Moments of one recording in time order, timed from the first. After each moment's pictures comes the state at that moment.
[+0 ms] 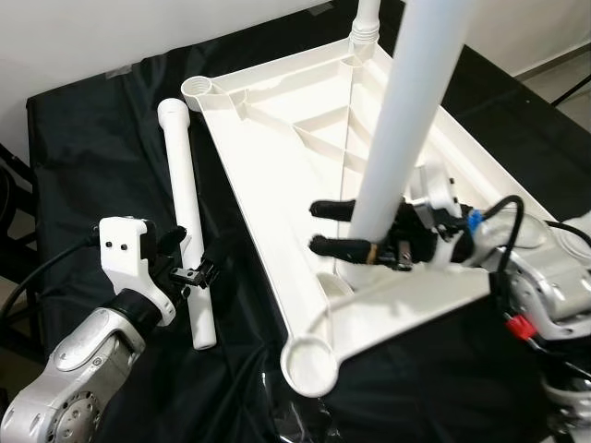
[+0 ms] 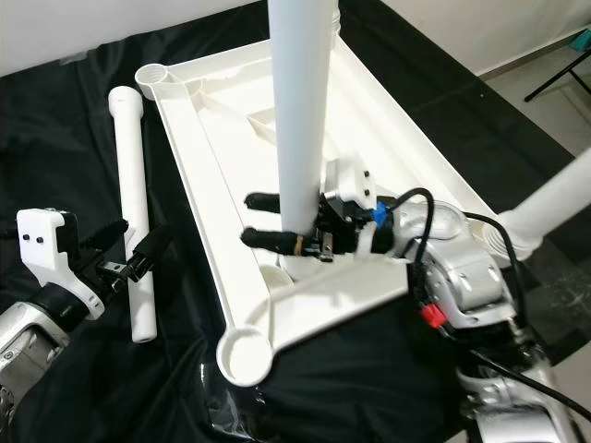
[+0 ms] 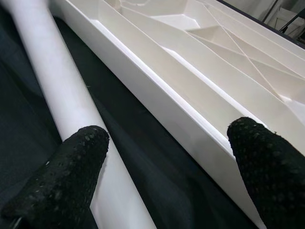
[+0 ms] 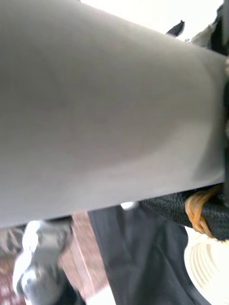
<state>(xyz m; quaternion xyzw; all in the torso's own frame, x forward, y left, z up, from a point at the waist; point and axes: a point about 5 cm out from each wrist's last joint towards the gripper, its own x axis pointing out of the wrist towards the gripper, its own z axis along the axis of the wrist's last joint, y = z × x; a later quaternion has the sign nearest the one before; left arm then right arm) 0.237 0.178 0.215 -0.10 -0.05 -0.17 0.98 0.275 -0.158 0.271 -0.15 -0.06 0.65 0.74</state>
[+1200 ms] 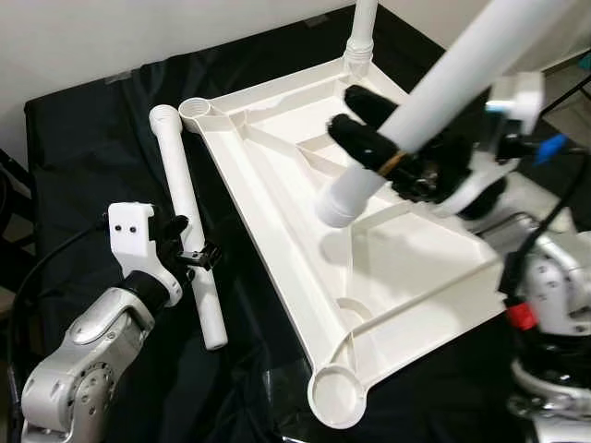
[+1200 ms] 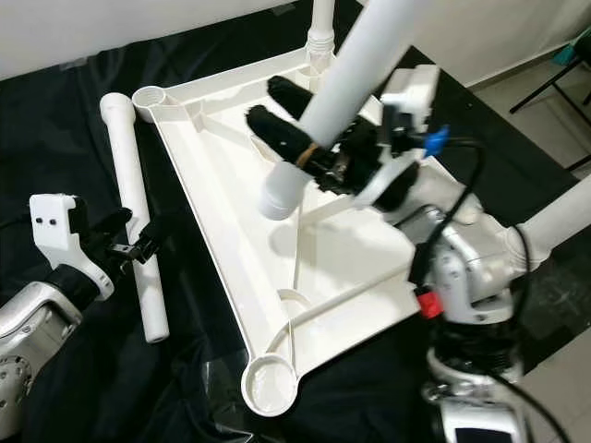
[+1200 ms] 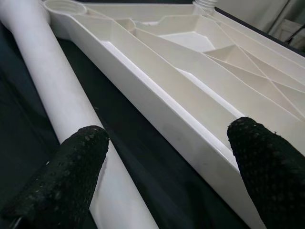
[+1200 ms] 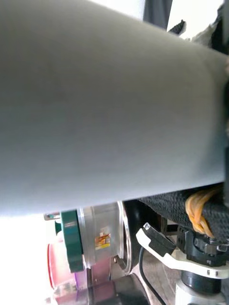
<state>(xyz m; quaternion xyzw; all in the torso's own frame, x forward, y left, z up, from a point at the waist) 0.263 0.176 0.216 -0.09 -0.05 -0.13 0.99 0.284 -0.128 0.315 0.01 -0.24 0.50 0.83</state>
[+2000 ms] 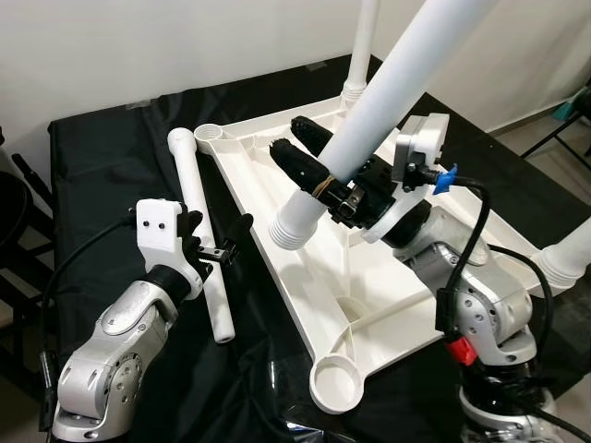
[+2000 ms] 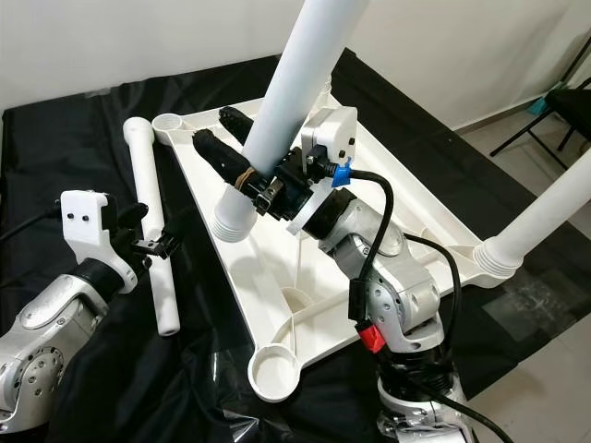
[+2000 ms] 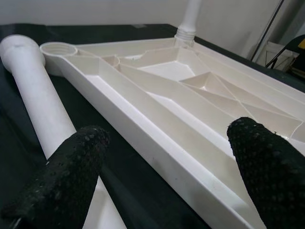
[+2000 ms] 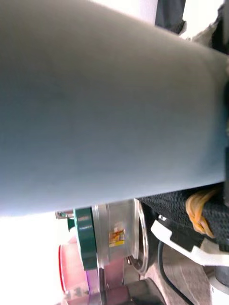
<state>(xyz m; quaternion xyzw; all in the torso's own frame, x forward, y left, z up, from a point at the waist) 0.269 0.159 0.211 -0.08 -0.06 -0.14 0.99 0.278 -0.089 0.294 0.07 -0.22 0.47 0.85</state>
